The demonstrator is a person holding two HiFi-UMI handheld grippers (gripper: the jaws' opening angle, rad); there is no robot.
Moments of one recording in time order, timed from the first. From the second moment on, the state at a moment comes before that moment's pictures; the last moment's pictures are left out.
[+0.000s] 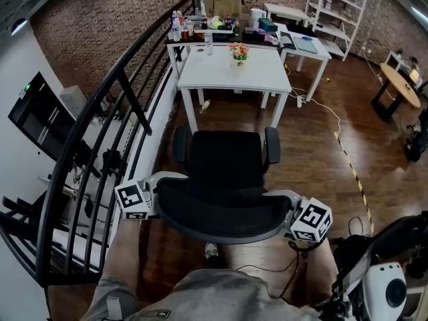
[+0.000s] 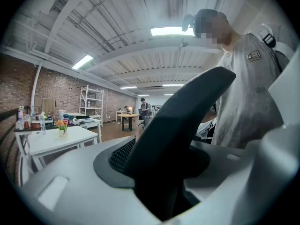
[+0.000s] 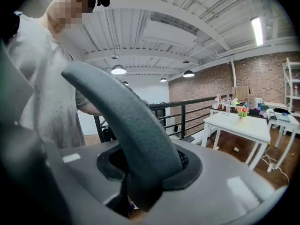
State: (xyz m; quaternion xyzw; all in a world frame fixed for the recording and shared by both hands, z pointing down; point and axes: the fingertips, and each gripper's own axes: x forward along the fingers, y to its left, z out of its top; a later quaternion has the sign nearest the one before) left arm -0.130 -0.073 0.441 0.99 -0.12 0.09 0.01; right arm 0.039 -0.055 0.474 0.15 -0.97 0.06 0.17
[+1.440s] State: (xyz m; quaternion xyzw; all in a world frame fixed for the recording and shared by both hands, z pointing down) left arm -0.224 0.103 0.456 0.91 -0.41 -0.04 0.02; right arm 0.104 0.067 0.477 0.42 -0.90 0.02 0.13
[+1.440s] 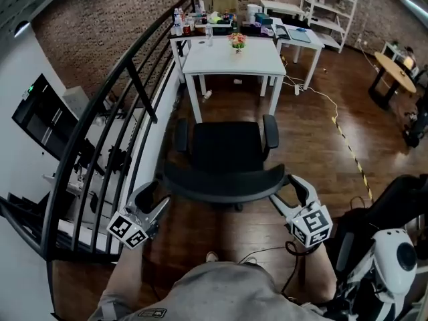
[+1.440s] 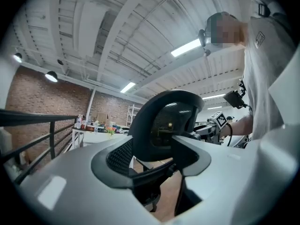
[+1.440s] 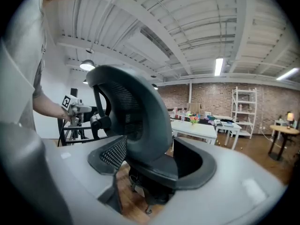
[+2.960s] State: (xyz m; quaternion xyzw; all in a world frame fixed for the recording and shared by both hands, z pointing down) left arm -0.010 0.328 0.490 0.95 -0.28 -0.01 0.10; right arm 0.050 0.322 0.522 0.19 -0.97 0.07 0.13
